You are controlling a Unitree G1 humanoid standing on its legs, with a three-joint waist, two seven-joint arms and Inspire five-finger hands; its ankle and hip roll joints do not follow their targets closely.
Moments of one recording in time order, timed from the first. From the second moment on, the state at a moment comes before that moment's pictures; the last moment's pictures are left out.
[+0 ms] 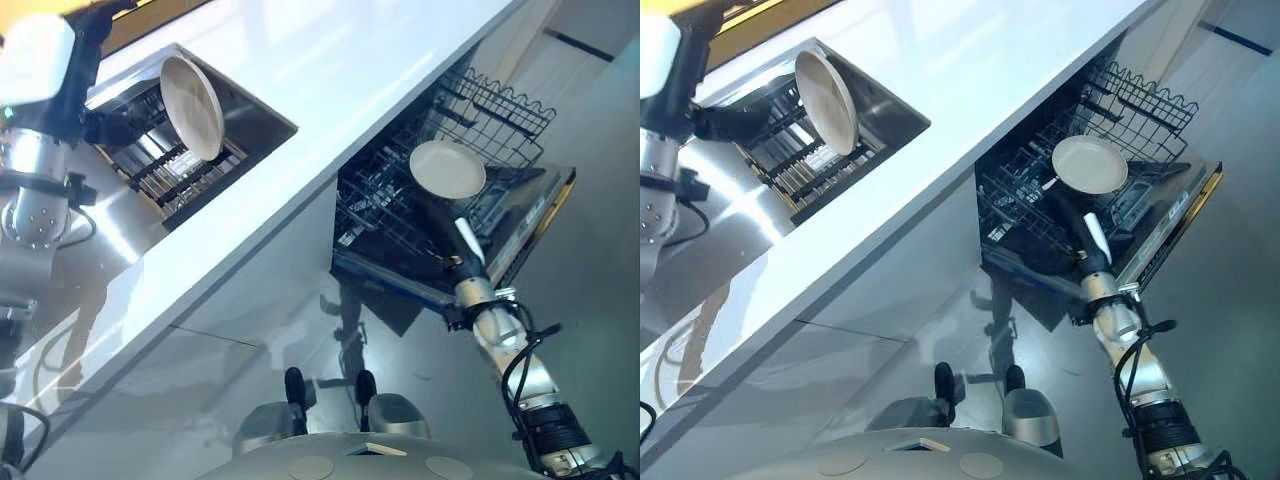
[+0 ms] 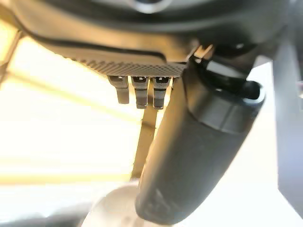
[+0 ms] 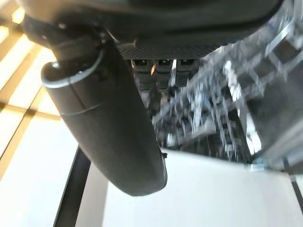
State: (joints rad) left arm -0.44 1.15 -0.02 0.03 0.31 -0.04 0.20; right arm 0.04 -0.49 0.23 0.04 0.02 -0.09 -0.05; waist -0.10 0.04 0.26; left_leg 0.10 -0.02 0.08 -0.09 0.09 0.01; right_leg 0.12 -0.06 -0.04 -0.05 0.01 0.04
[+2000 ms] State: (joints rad) left arm -0.99 1.15 -0.86 0.57 0.70 0.07 0.04; right arm 0.04 -0.65 0.53 0.15 0.06 -0.10 0.05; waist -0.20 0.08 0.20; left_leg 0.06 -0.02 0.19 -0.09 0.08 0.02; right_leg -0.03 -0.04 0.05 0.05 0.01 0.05
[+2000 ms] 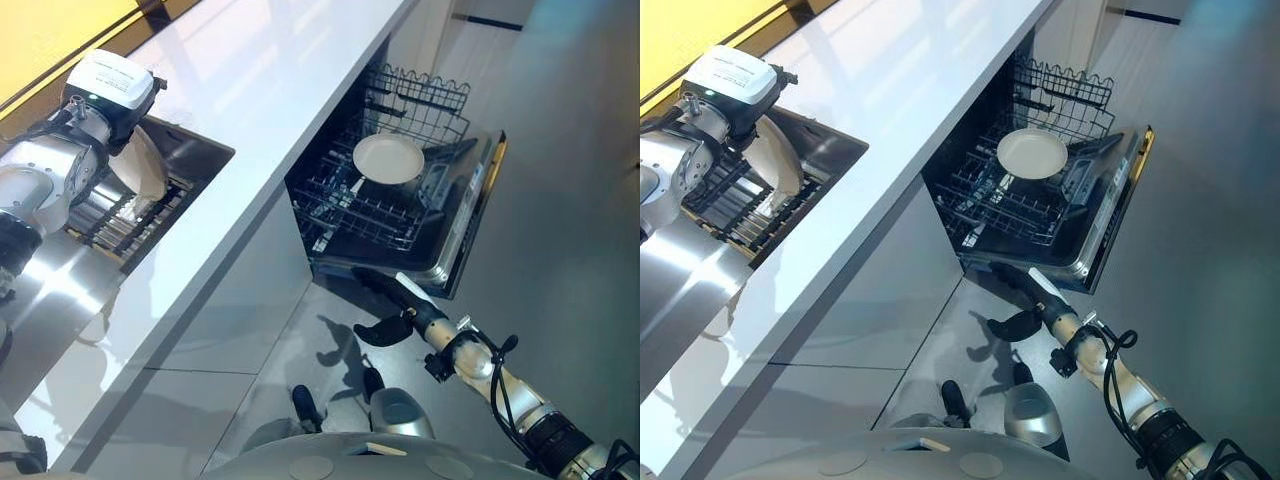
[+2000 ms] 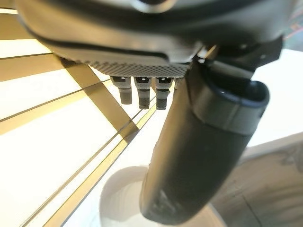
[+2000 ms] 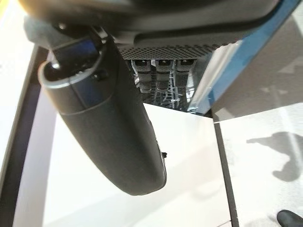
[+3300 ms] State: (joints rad) left arm -1.09 1.03 -0.89 0.74 0.98 0.19 -0.26; right arm -0.01 -0.72 0.53 0.15 0.06 -0.10 0.03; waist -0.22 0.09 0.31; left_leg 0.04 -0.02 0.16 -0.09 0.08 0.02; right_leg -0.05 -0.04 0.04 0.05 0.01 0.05
